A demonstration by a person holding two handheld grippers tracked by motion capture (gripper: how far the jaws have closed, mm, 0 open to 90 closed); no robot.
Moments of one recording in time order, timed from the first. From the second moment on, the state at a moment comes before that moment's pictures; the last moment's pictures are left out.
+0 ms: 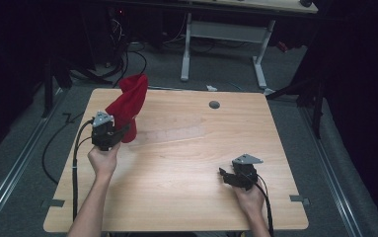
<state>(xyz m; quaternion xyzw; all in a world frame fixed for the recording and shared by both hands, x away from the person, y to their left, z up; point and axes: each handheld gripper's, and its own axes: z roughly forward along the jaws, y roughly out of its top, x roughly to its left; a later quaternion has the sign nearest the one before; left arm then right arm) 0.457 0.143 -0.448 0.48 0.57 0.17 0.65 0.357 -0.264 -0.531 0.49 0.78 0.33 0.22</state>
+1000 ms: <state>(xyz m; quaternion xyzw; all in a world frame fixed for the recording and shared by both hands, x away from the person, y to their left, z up) 0.434 0.148 -0.459 0.51 0.56 0.18 0.63 0.357 -0.264 -0.531 0.49 0.78 0.33 0.22</state>
